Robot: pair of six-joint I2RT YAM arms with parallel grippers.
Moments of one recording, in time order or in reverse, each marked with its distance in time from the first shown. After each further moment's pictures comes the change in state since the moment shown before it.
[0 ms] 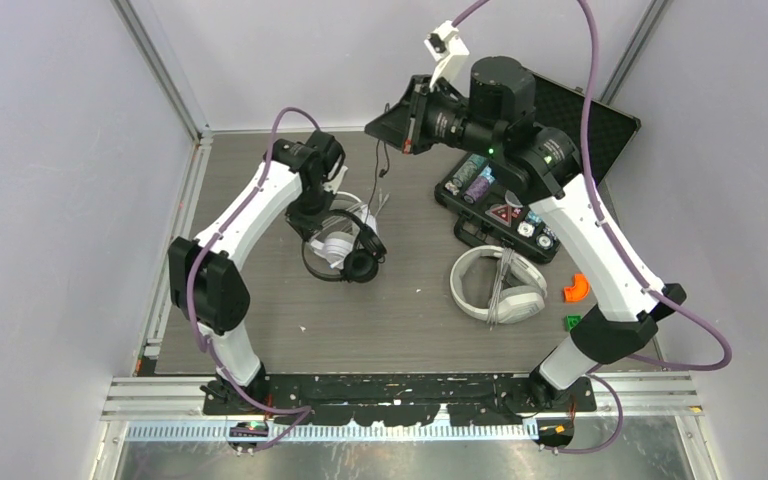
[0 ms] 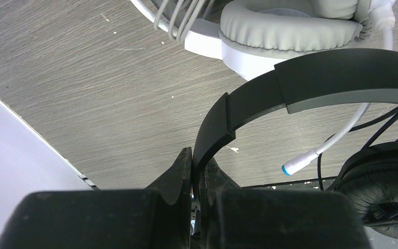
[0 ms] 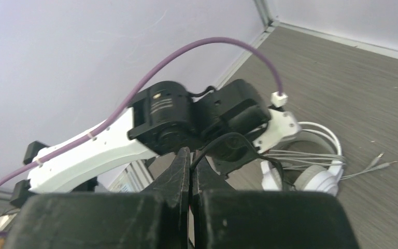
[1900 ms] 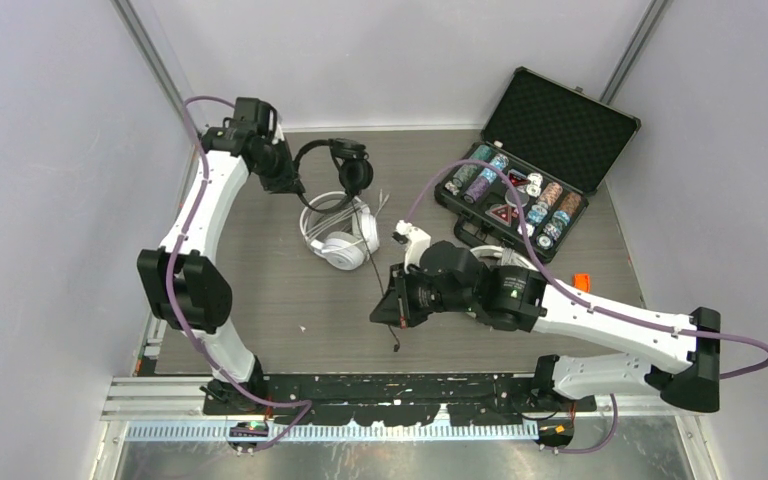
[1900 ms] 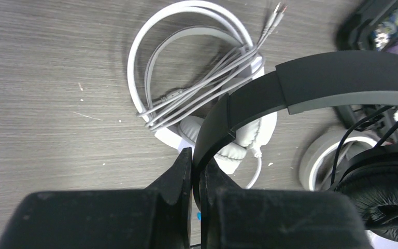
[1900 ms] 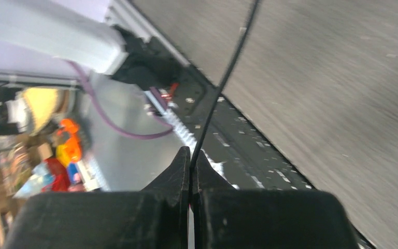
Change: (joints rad) left arm 0.299 -0.026 0.048 0.285 0.322 -0.378; right arm 0.492 -0.441 -1.022 0.180 0.159 0.328
